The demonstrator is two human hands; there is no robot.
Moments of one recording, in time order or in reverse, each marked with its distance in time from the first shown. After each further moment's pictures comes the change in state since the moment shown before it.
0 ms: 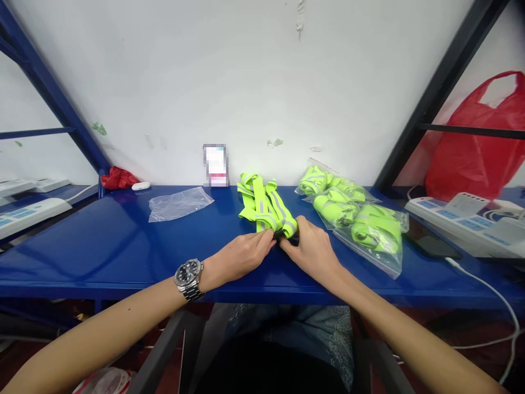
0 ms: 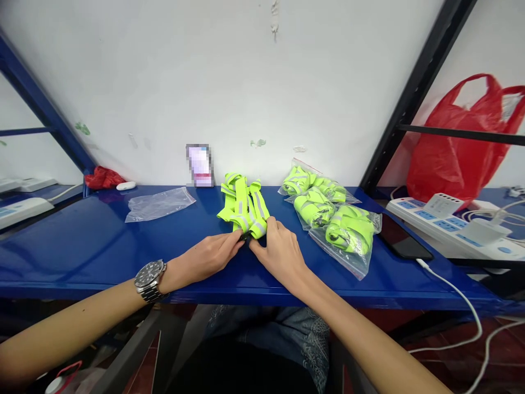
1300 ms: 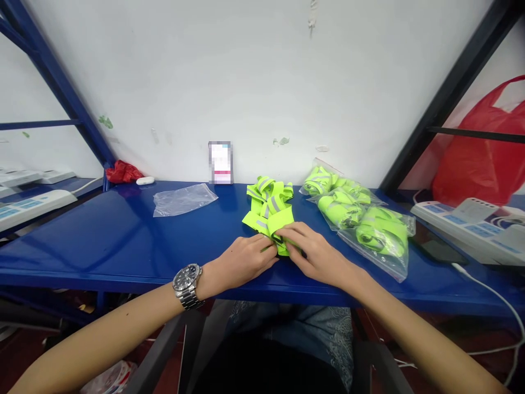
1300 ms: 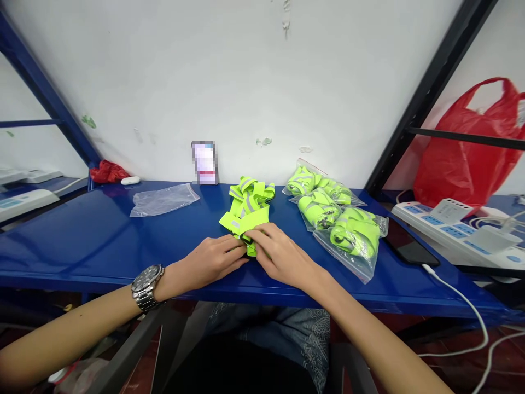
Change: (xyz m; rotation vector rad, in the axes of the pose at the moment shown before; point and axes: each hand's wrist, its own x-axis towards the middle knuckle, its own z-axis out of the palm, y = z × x) left_hand -0.008 0.010 -0.011 -0.080 -0.092 -0.017; right_hand -0.001 0.012 -0.013 0.257 -0.167 -0.593
